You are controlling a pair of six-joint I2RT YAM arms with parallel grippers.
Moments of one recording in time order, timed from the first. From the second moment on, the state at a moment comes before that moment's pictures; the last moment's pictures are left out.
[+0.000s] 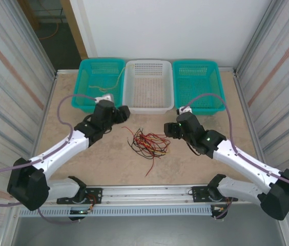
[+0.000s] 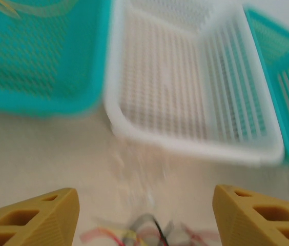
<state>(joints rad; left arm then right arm) -0.59 1.23 0.83 -0.22 -0.13 -0.68 0.75 1.06 0.80 -0.48 0.26 0.52</state>
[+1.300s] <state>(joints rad) -0.68 1.31 0.70 -0.21 0.06 -0.89 0.84 1.66 1.05 -0.52 -0.08 0.51</state>
